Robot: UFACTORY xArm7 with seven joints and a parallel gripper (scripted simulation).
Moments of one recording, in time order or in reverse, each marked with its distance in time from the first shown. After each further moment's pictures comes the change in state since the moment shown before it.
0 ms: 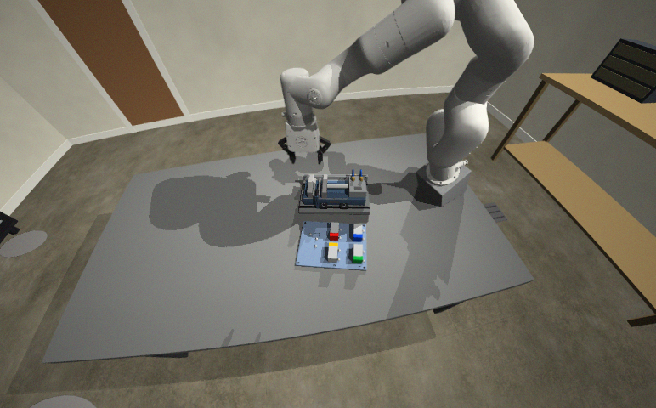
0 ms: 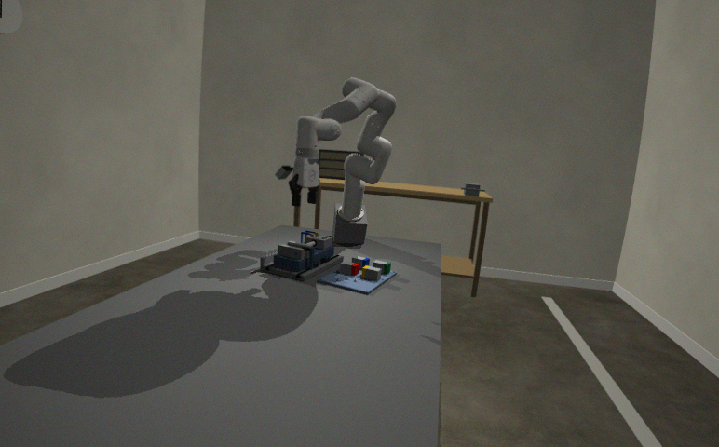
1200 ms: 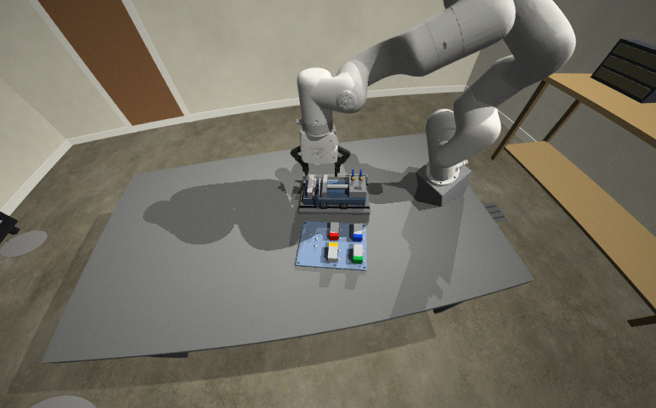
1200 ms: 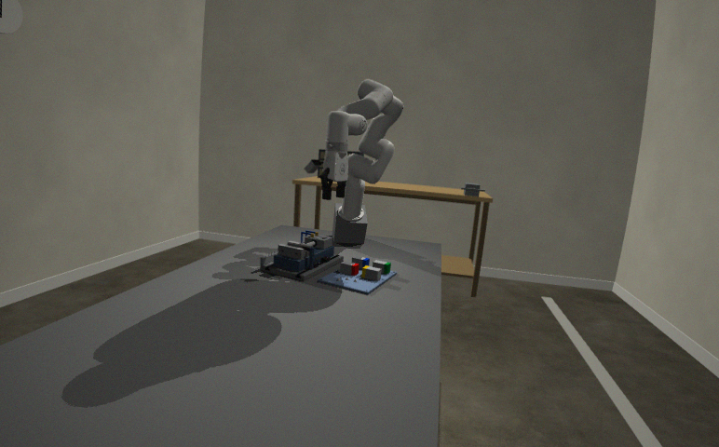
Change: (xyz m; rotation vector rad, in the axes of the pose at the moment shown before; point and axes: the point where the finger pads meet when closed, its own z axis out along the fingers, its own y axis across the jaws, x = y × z) arm -0.081 0.061 -0.026 0.002 0.000 -0.001
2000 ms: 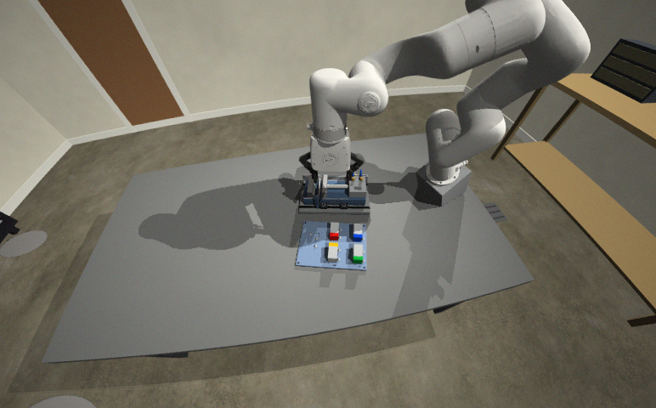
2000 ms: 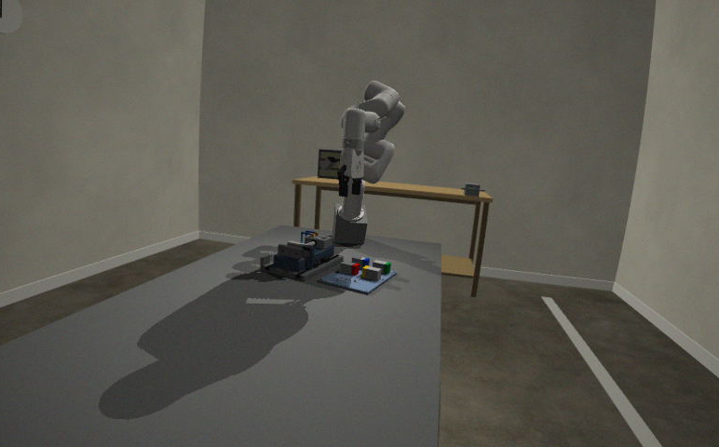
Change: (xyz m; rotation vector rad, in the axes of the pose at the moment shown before) arm -0.044 0.035 -0.013 -0.003 0.000 0.006
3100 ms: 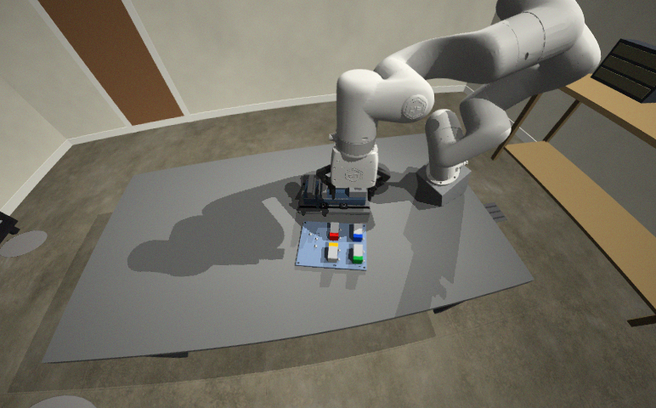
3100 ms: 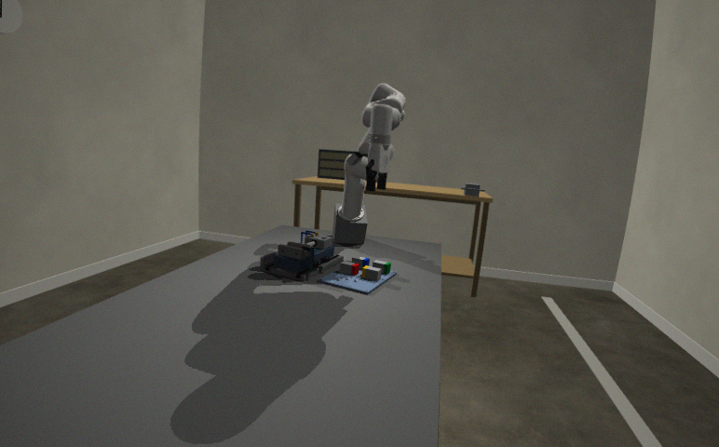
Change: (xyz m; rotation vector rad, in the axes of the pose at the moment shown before) arm -0.074 0.057 -0.024 0.002 0.000 -0.003
